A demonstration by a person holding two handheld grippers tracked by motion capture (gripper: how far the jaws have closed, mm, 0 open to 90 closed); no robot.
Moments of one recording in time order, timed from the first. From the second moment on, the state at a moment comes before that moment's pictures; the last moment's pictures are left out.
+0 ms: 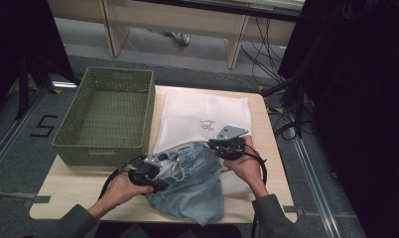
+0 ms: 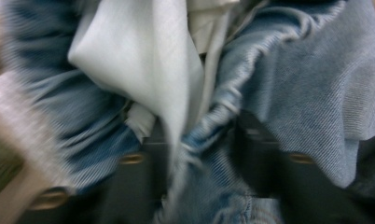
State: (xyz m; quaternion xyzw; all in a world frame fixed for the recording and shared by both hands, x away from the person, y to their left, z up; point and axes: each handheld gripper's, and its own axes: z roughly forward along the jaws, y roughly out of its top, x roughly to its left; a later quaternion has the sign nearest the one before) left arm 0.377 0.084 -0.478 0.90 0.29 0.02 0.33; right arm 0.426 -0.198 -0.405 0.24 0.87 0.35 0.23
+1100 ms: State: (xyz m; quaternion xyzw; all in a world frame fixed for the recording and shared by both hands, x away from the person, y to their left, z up) left arm 0.377 0.072 -0.430 0.86 0.33 0.13 0.36; right arm 0.424 -0.204 -0.394 0.25 0.86 0.37 0.25
